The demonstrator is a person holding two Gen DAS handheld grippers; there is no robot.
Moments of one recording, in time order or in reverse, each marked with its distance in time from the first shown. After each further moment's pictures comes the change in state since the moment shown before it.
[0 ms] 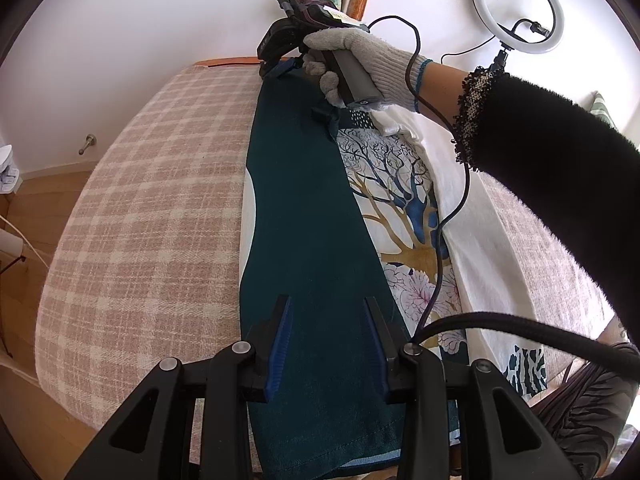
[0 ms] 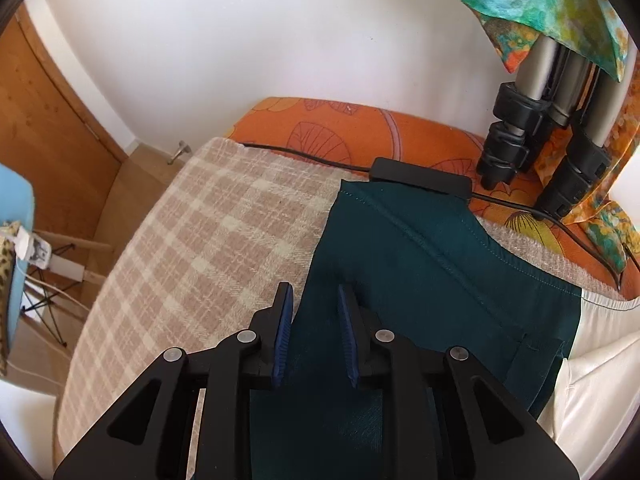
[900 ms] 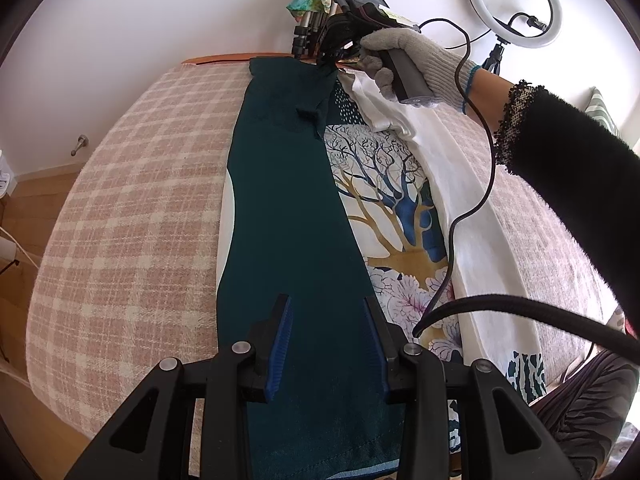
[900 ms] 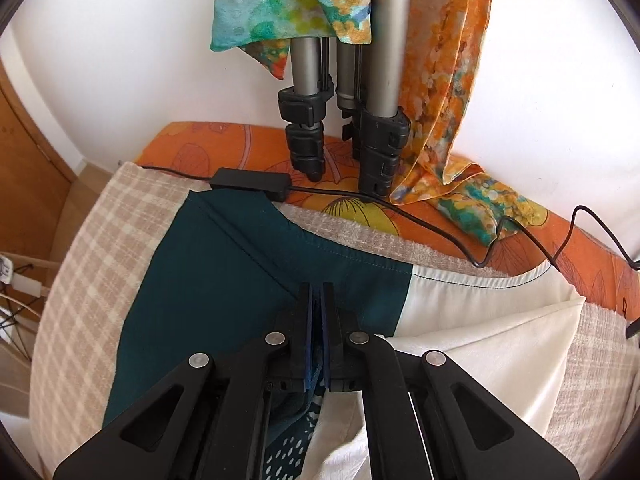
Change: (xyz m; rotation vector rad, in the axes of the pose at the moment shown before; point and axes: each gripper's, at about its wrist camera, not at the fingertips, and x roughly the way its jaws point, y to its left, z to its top) left arm 0.013 -0.009 0.005 0.009 0.020 -0.020; right arm -0.049 -0.093 -0.011 0.067 -0.040 -0.148
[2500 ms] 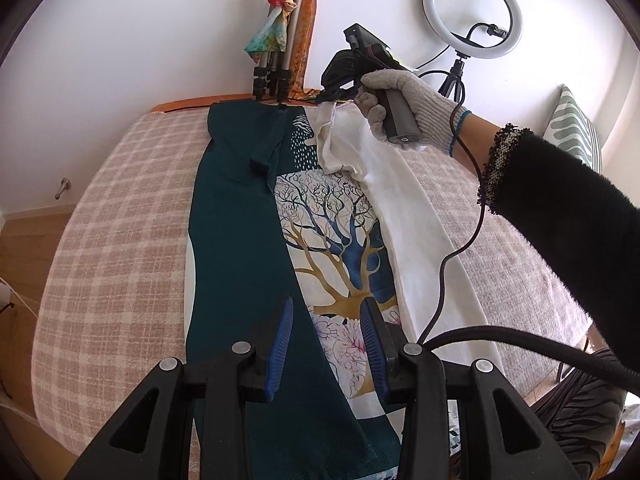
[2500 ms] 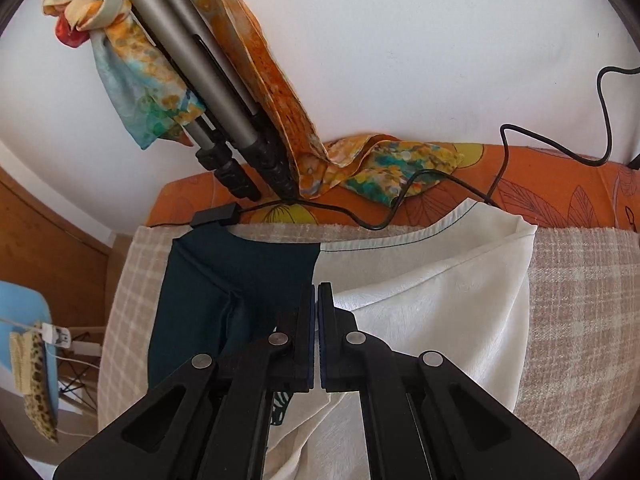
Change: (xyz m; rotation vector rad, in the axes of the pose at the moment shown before) left arm -0.023 -0.034 0.024 0.088 -0.094 -0.053; right arm -0.031 -0.084 -0.023 0.279 -0.033 0.129
